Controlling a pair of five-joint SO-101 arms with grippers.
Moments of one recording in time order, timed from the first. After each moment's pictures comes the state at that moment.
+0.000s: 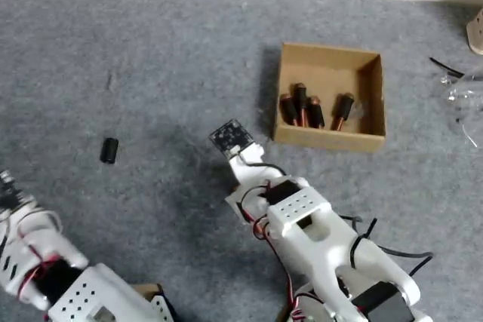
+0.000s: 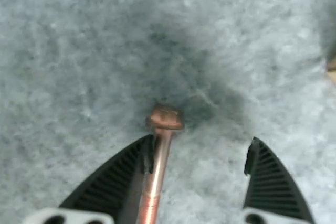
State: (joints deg) left arm -62.1 -93.3 95.8 23.8 -10.9; right arm -36.3 -23.5 60.3 34.2 10.0
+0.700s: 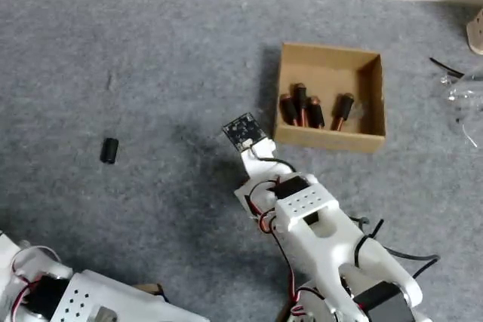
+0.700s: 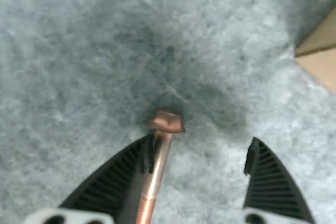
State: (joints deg) left arm -77.0 -93.4 96.2 51.7 -10.9; right arm -33.1 -23.5 60.3 34.2 10.0
